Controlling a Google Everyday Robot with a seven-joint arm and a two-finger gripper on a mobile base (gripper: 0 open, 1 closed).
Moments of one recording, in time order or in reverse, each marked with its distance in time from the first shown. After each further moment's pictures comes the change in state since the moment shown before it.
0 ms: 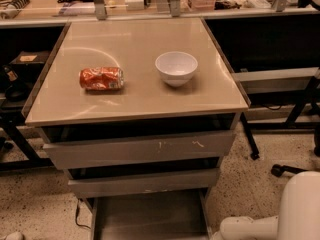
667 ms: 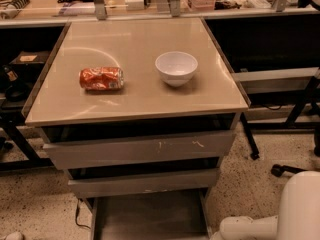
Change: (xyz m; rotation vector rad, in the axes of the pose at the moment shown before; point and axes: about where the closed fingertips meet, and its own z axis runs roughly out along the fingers) arm 0.000 0.000 0.000 0.000 0.000 0.000
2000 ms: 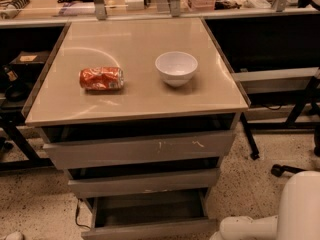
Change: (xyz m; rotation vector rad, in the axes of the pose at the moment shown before) arm 0.000 0.000 0.000 0.000 0.000 0.000
